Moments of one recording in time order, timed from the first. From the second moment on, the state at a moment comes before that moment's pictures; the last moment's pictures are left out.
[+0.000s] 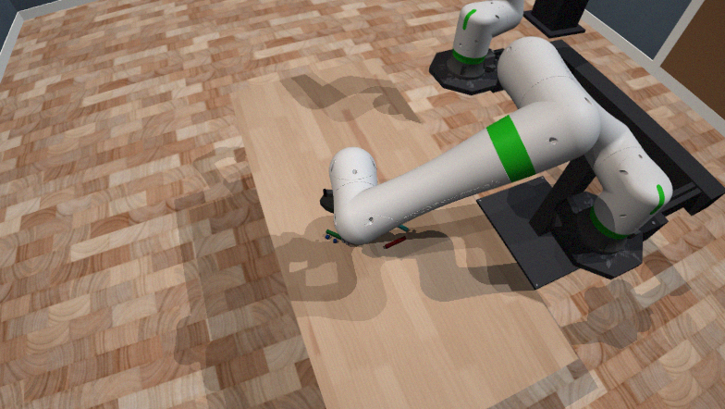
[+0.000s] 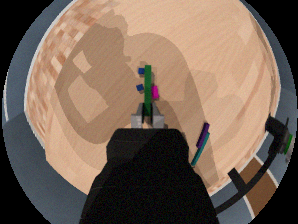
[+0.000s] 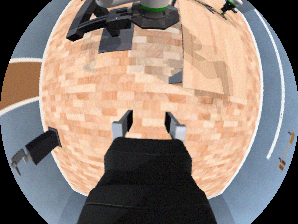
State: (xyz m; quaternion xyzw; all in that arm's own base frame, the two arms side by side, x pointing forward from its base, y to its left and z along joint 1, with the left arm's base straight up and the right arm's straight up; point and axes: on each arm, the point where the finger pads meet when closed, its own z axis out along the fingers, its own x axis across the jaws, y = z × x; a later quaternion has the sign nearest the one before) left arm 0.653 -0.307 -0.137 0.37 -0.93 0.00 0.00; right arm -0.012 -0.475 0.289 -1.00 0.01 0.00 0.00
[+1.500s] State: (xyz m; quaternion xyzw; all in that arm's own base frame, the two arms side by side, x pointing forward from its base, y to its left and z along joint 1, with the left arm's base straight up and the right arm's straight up) left arm 0.576 -0.326 -0.051 0.37 -0.93 0.00 0.00; right arm -0.012 -0.475 0.289 -1.00 0.01 0.00 0.00
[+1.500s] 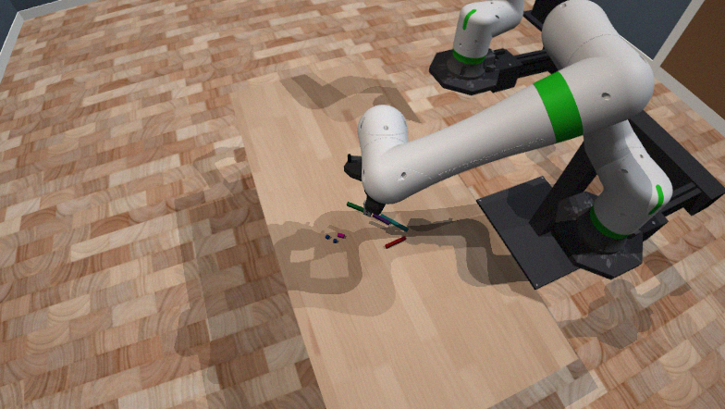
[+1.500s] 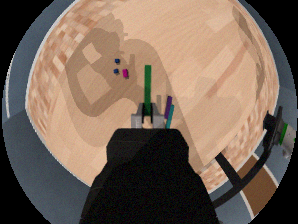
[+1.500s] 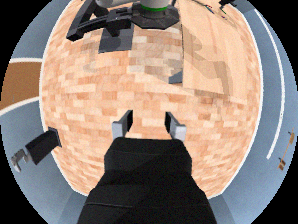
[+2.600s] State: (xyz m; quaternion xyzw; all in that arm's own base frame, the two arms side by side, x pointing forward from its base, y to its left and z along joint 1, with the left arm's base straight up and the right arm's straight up) left arm 0.575 -0.326 -0.120 0.37 -0.93 0.00 0.00; right arm -0.012 -0.475 0.289 -1.00 0.01 0.00 0.00
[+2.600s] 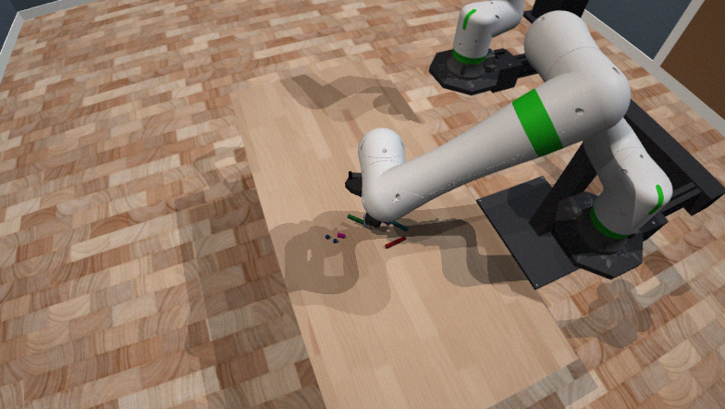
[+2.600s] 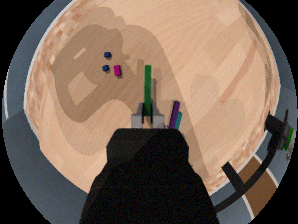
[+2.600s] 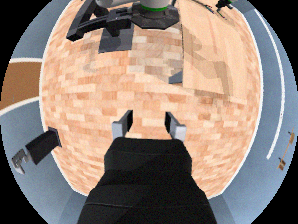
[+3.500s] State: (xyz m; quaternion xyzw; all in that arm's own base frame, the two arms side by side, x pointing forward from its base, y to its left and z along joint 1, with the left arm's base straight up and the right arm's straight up) left arm 0.576 -0.326 -0.139 0.37 -0.93 0.00 0.00; right arm -0.012 -0.475 0.289 -1.00 0.01 0.00 0.00
